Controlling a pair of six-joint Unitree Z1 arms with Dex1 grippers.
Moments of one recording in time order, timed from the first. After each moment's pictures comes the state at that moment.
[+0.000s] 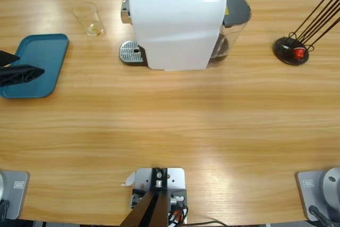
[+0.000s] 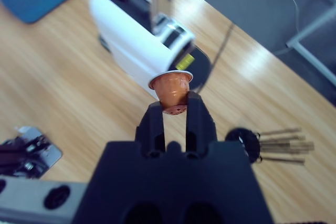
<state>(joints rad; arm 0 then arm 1) -0.66 1.07 -0.76 0.46 0.06 -0.17 0.85 1.23 -1.50 0.97 -0.18 -0.05</state>
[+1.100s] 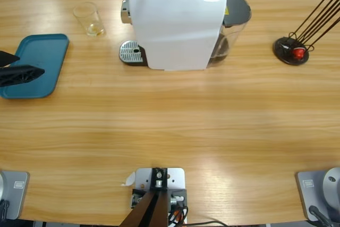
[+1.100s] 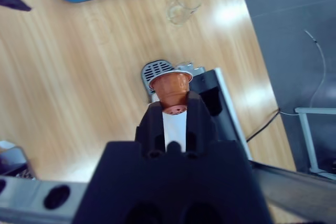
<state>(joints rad) -0.66 1.07 -0.76 0.46 0.06 -0.17 1.02 1.98 -2.23 1.12 -0.15 -0.34</state>
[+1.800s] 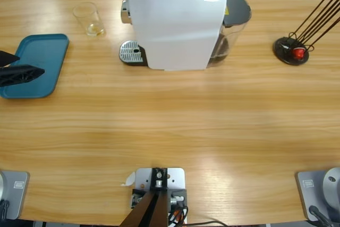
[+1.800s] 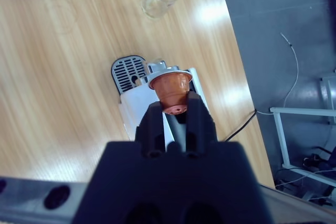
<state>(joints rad) -0.66 1.07 -0.76 0.46 0.06 -0.17 0.97 1.98 -2.12 0.99 -0.19 -0.45</state>
